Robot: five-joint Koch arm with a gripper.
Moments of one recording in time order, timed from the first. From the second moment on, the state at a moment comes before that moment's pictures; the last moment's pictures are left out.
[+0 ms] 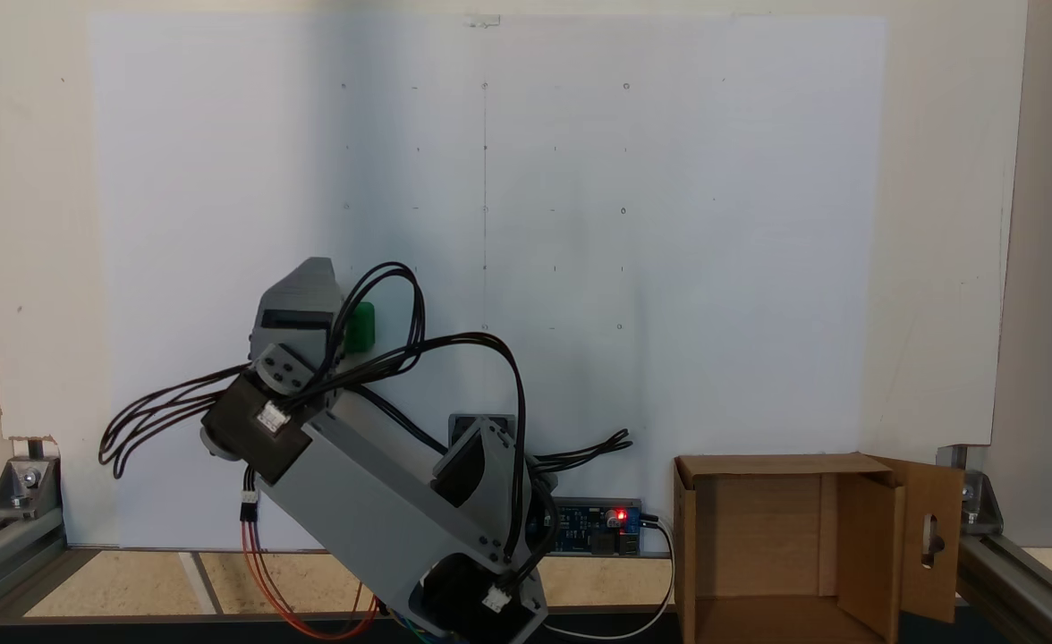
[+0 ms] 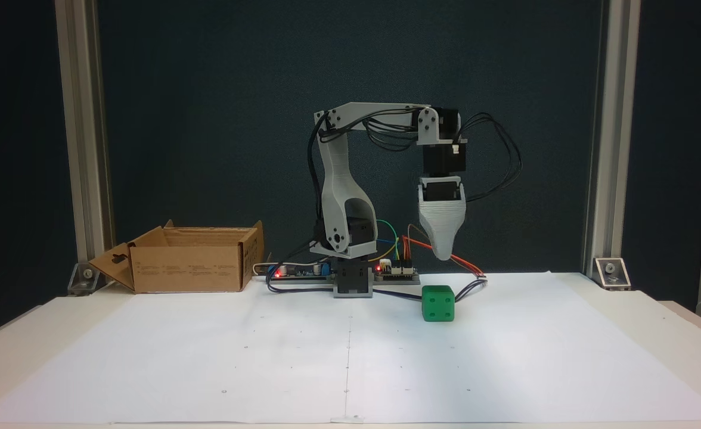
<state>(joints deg) -49.6 100.2 102.1 55.2 53.4</state>
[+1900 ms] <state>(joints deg) -54.7 93.4 117.2 39.2 60.3</state>
